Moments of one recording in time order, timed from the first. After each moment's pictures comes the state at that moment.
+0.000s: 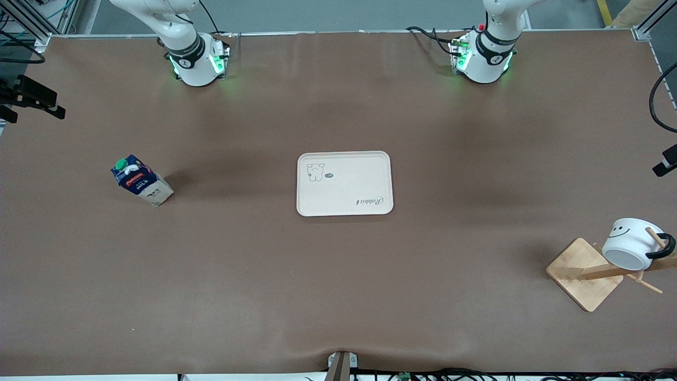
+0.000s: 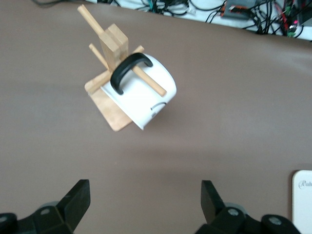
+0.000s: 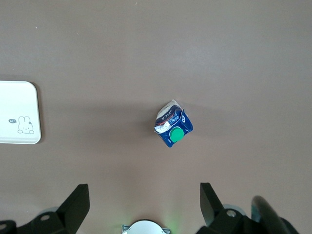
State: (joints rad) left arm 0.46 0.01 -0.13 -1.77 -0.24 1.99 0.33; right arm -0.10 -0.03 0.01 -1.51 0.04 1.39 -0.14
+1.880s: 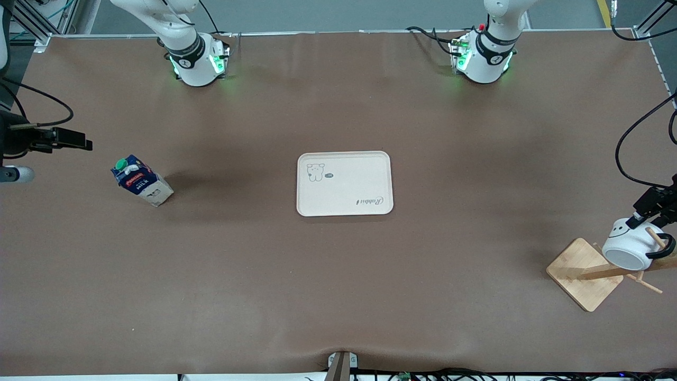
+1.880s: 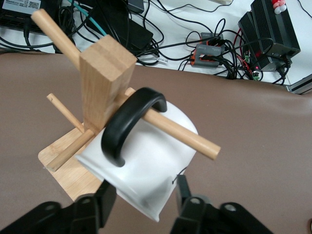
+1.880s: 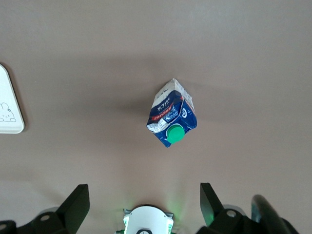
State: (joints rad) left arm 0.50 0.21 -0.15 -1.90 -0.72 2.39 0.85; right arm -0.12 0.15 0.00 -1.52 0.04 1.37 -0.14
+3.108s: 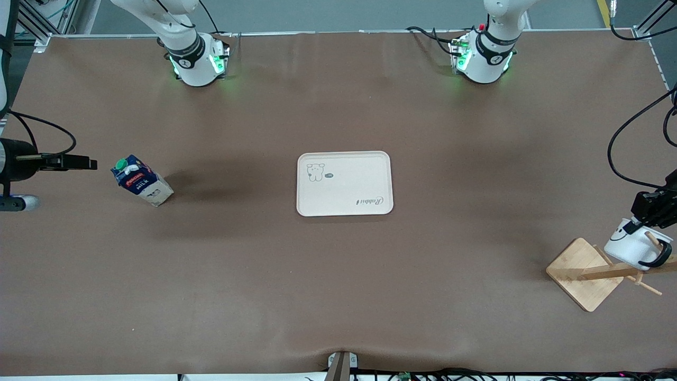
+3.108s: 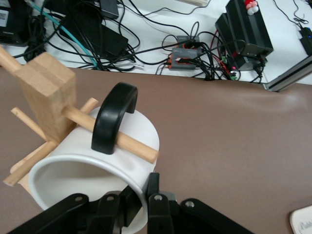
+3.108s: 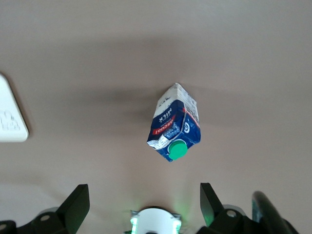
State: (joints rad) left arm 0.50 0.18 -0.19 -1.89 -0.73 2.33 0.85; right arm -0.14 0.30 0.01 -1.38 0.06 1.33 -0.17
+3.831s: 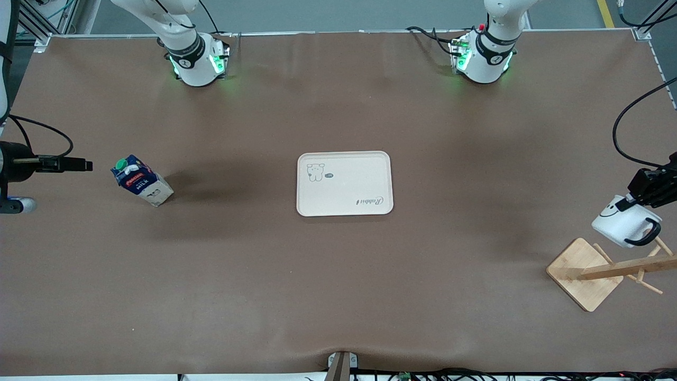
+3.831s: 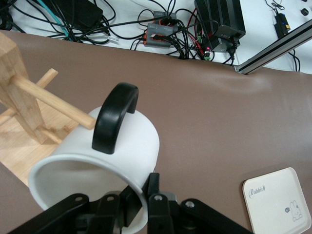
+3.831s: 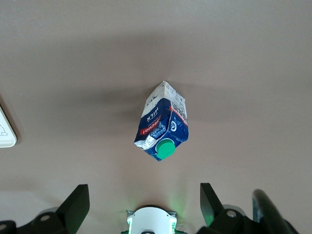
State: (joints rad) left arm 0.53 0.09 -0.21 -1.89 -0.67 2.12 0.69; right arm -0.15 0.32 0.01 -1.37 0.03 1.32 -0.08
